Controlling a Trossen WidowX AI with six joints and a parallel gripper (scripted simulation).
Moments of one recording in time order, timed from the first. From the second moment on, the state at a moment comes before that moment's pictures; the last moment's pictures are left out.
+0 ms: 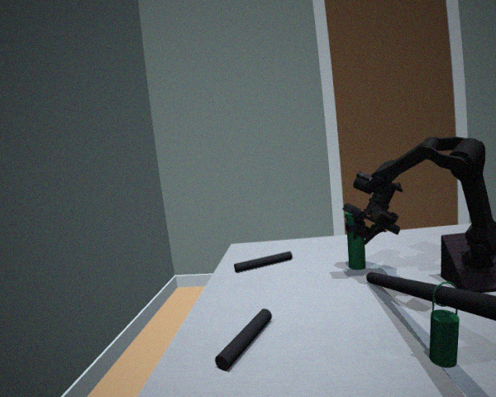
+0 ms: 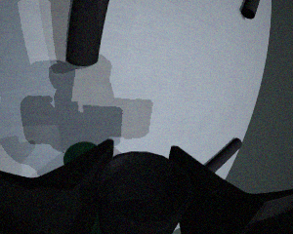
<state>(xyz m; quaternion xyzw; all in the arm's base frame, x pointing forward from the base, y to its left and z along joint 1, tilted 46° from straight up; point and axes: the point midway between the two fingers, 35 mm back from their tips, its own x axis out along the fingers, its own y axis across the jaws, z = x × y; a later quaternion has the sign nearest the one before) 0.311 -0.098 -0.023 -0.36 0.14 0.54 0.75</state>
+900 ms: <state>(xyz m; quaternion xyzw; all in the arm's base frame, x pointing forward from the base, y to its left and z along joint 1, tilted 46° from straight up) 0.309 -0.098 -0.024 -0.37 0.13 0.54 0.75</state>
